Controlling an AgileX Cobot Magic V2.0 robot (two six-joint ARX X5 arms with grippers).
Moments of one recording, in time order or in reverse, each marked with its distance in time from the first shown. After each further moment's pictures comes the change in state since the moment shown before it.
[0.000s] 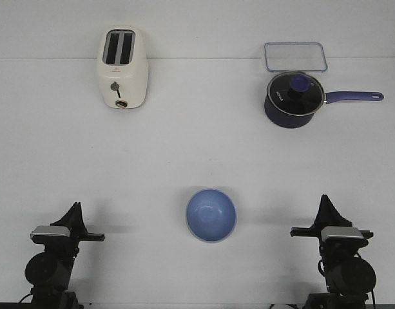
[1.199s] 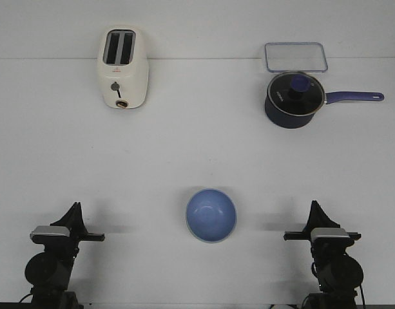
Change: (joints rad) left arm 0.000 0.000 0.000 0.000 0.000 0.000; right arm -0.020 -0.050 -0.142 0.024 -0.034 -0.016
